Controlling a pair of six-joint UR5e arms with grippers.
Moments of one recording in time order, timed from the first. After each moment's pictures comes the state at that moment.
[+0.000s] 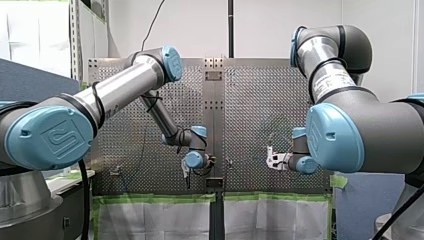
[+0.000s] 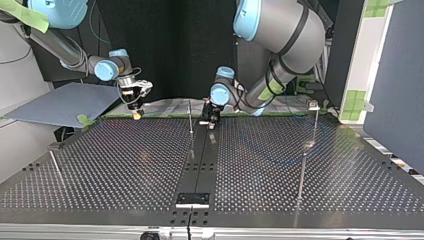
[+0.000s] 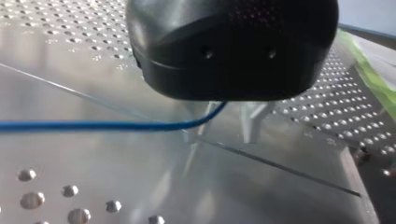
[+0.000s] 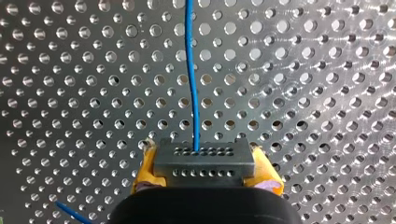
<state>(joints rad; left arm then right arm) -0.46 -2.60 -1.32 -2.57 -1.74 -1.84 1.75 -0.65 1.63 -0.89 1.21 1.58</state>
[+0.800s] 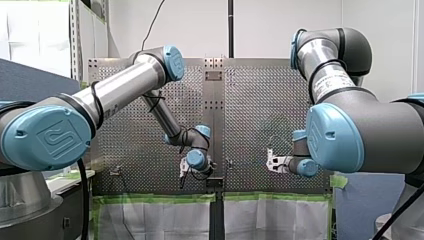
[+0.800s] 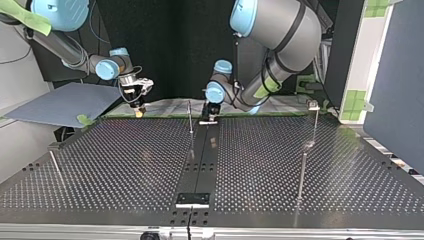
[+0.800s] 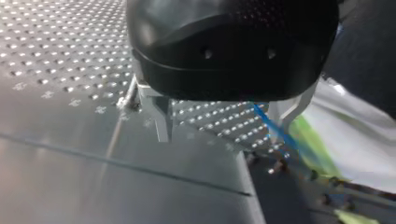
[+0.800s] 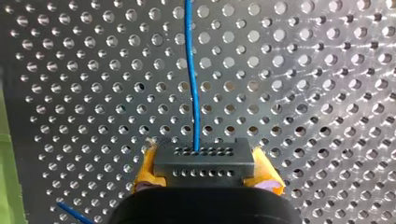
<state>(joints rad) -0.49 -2.60 -1.32 -2.76 -1.79 -1.65 1.74 -0.63 1.63 -0.89 1.18 1.58</state>
